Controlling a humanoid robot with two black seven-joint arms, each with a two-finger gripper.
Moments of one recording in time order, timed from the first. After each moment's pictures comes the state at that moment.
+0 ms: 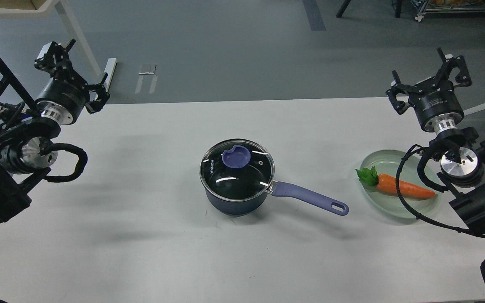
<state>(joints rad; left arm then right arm) -0.82 0.52 -0.46 -0.74 -0.20 -0.22 -0.42 0.69 -0.35 0.89 0.64 0.20 0.39 0.31</state>
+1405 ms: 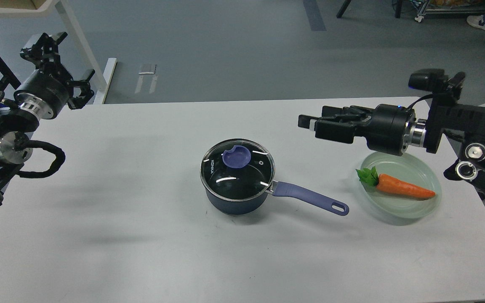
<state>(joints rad) -0.83 0.61 -0.46 -0.77 -0.07 -0.24 -0.36 0.94 -0.81 0.30 1.52 -1.56 0.22 0.31</state>
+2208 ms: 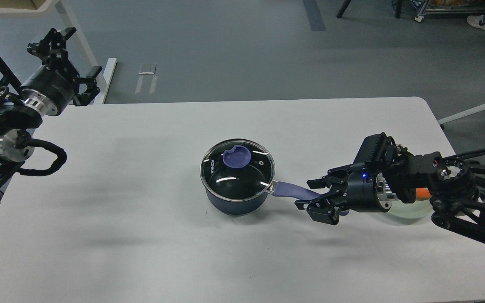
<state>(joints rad) -0.85 0.63 -0.46 -0.83 -0.02 -0.24 -0.36 0.95 -0.74 0.06 1.51 -1.90 0.22 0.30</state>
